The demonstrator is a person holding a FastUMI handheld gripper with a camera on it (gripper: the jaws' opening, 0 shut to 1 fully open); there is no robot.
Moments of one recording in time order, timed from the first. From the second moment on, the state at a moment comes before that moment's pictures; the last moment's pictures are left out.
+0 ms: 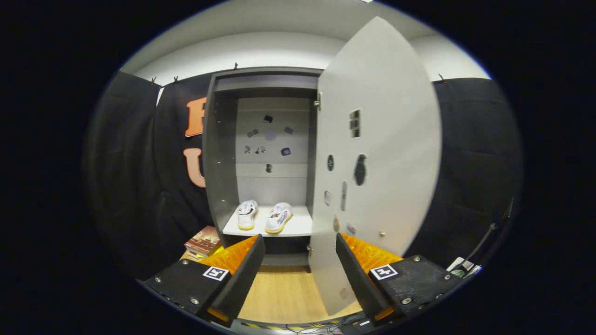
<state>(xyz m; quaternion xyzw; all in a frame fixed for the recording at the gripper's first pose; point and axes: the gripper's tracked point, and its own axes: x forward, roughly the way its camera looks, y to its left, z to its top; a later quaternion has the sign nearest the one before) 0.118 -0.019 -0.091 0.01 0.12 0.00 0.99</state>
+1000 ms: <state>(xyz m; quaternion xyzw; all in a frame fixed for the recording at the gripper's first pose) 0.130 -0.136 -0.091 0.01 0.11 -0.13 0.98</state>
